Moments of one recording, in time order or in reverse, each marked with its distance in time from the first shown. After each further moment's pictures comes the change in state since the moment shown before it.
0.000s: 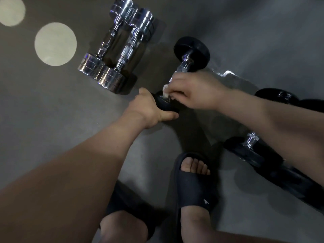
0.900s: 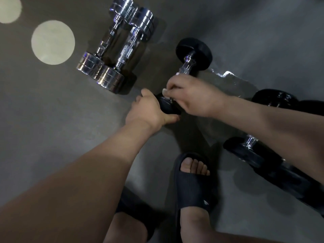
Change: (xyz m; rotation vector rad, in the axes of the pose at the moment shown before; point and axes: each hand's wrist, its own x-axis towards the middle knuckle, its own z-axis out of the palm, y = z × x) left_hand -0.008 0.002 0.013 -0.027 0.069 0.002; right_hand -0.002 0.000 0.013 -0.062 0.082 -0.147
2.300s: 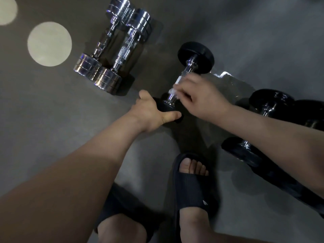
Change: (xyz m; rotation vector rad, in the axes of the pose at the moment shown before) left_hand -0.003 0.004 -0.014 -0.041 -0.167 -0.006; right_hand -0.019 -0.012 0.000 0.166 0.168 0.324
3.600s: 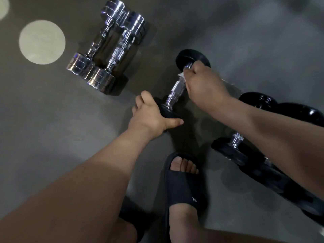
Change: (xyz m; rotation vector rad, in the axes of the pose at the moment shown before) left_hand -0.007 0.011 0.034 -0.069 0.160 0.087; right_hand 0.012 0.025 -0.021 -0.562 -0.122 0.185
